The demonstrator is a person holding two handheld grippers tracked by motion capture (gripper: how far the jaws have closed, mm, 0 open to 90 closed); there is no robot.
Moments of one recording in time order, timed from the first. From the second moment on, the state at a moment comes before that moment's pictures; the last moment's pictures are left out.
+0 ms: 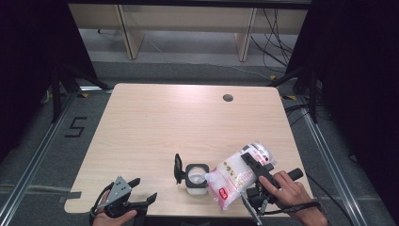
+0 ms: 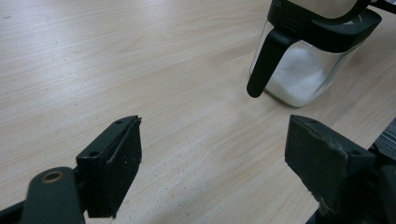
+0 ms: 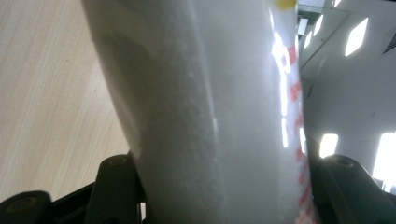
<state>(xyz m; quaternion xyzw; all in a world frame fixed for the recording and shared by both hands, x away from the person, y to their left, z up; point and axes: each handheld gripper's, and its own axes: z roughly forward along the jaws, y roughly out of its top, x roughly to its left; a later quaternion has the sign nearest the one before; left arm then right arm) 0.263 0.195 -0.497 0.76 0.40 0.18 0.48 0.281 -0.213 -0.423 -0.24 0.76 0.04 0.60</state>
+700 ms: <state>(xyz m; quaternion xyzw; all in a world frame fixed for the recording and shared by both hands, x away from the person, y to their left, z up) 0.262 0.195 -0.497 0.77 0.40 0.18 0.47 0.280 -0.213 -0.423 -0.24 0.76 0.04 0.60</state>
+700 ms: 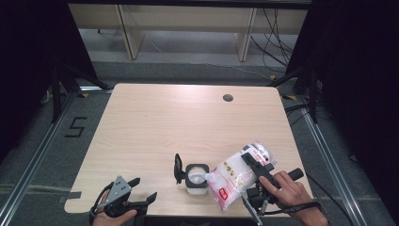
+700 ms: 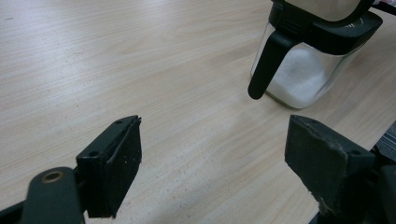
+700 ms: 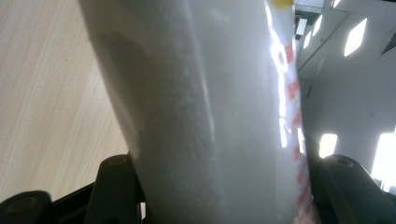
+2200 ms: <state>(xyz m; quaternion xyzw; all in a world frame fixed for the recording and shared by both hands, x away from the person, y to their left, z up) 0.261 0.194 -0.498 0.76 0.41 0.18 0.48 0.280 -0.211 -0.421 -0.25 0.75 0.04 0.61</state>
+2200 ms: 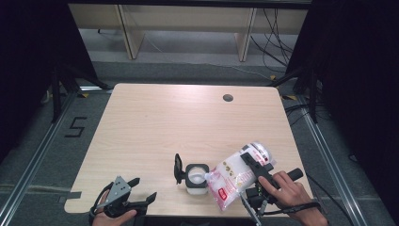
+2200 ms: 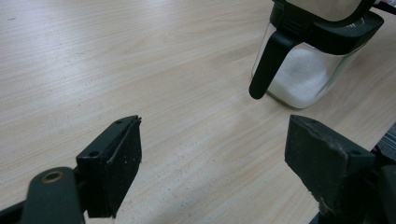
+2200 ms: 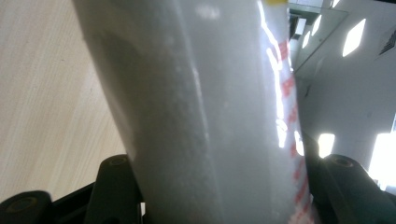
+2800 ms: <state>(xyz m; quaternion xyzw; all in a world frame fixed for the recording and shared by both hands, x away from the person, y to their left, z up) 0.261 0.194 -0.498 0.76 0.41 0.18 0.48 0.277 -0.211 -0.425 -0.23 0.76 0.04 0.61</state>
